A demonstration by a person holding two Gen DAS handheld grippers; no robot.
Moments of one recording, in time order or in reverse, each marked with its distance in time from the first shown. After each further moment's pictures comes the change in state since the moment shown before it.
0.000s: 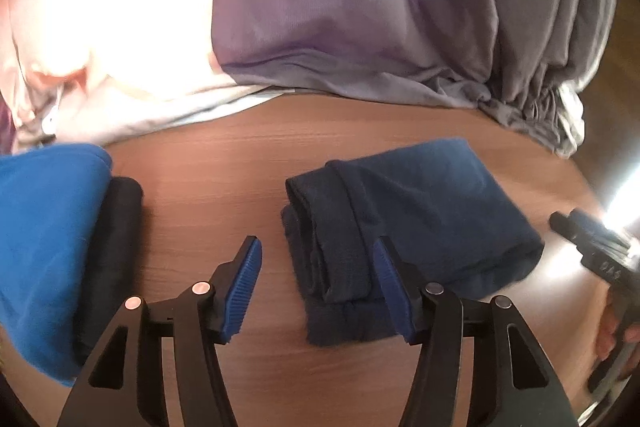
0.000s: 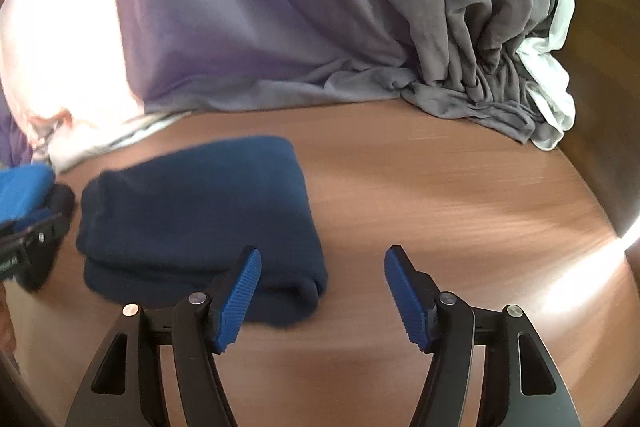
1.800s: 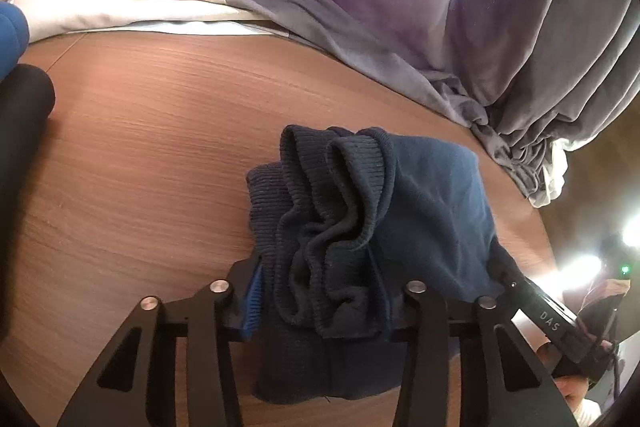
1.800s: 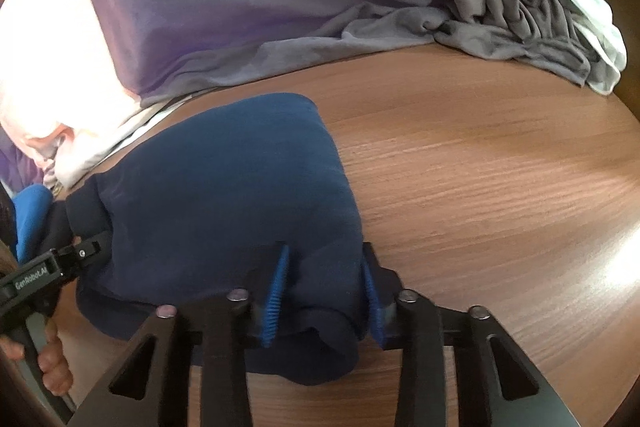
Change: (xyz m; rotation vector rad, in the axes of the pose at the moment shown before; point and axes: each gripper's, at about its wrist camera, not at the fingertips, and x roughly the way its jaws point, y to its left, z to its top) left arm 0.076 0.024 -0.019 -0.251 0.075 -0.225; right arm 0.073 0.008 -0.004 0.090 0.087 0.124
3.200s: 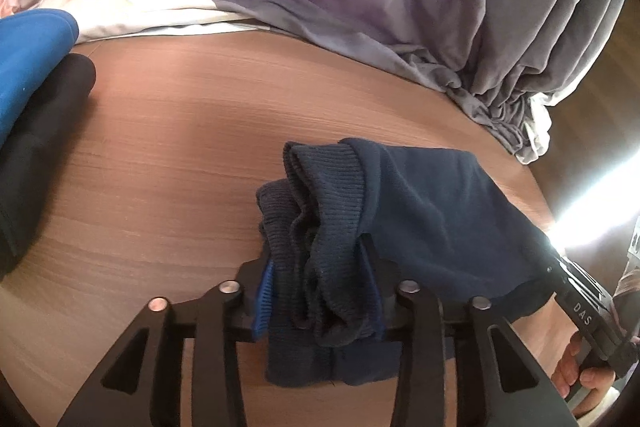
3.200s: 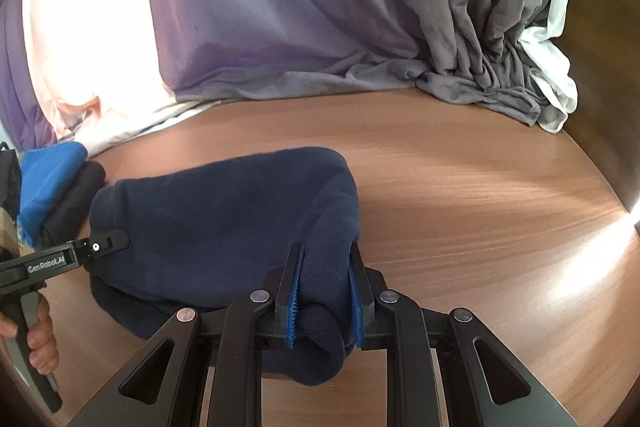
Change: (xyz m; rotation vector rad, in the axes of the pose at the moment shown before) left arm -0.054 -0.033 -0.055 0.095 0.003 0.052; right arm -0.096 0.007 -0.050 -0.119 -0.102 -0.058
